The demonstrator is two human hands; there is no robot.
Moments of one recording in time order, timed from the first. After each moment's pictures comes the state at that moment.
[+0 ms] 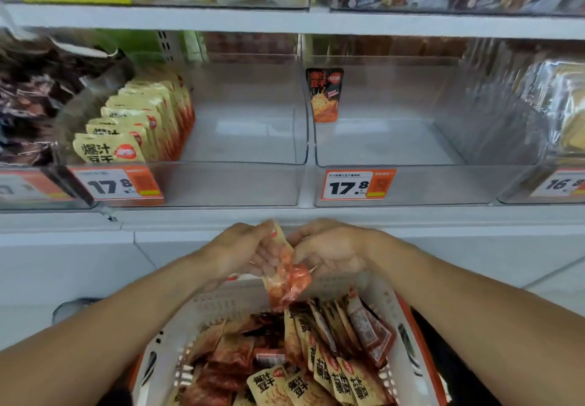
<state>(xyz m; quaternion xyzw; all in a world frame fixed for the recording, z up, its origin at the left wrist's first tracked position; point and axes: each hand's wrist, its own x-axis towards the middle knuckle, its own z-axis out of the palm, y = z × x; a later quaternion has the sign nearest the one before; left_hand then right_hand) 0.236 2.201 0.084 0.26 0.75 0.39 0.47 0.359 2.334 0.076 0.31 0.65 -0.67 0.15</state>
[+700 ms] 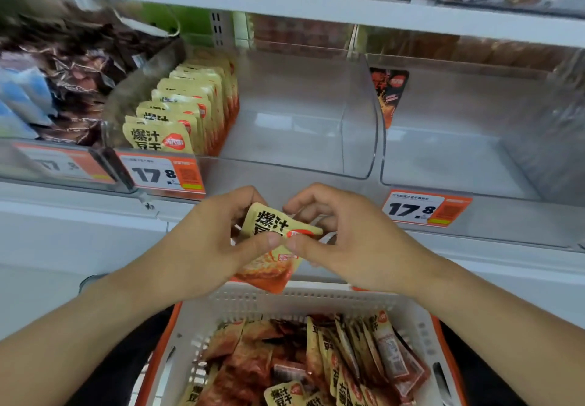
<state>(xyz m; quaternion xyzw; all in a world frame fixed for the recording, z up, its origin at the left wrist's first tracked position) 0.195 2.136 0.137 0.48 0.75 0.41 0.21 0.331 2.298 0.137 0.14 0.87 -0.46 -0.06</state>
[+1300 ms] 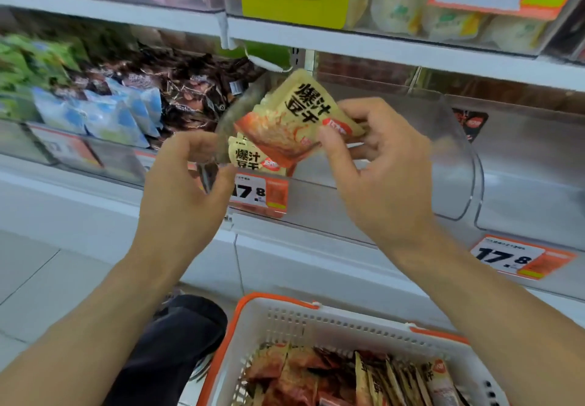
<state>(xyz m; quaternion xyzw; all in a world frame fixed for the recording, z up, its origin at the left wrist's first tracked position) 0.110 2.071 0.150 0.28 0.81 0.50 -0.14 0.222 2.248 0.185 0.02 0.81 -0.34 -0.48</state>
